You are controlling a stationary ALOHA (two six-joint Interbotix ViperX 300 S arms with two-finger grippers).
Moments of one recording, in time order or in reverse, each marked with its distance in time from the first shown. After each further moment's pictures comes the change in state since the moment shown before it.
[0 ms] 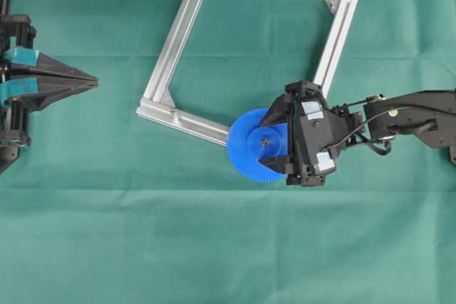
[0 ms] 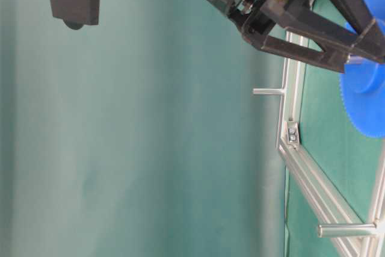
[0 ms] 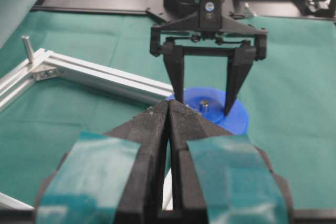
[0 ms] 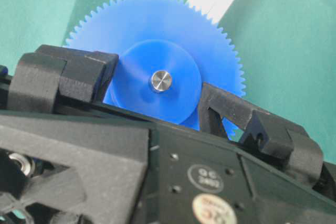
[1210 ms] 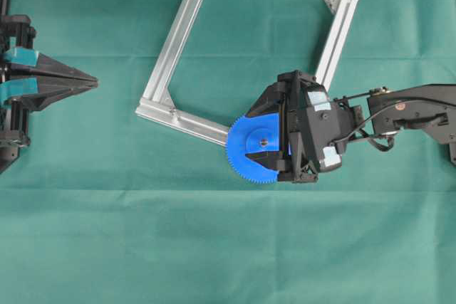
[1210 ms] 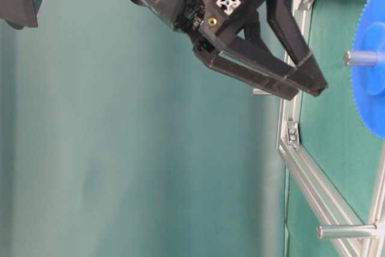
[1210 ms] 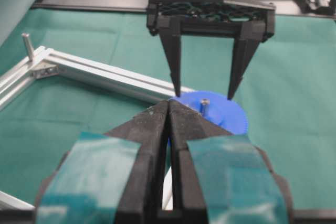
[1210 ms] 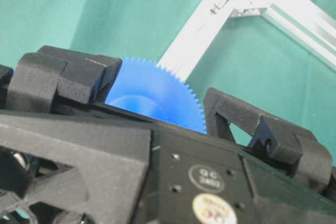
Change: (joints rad) left arm 0.000 -0.002 0.000 -0.002 0.008 0.000; right arm 0.002 -0.052 -0.063 -0.008 0.005 -0.009
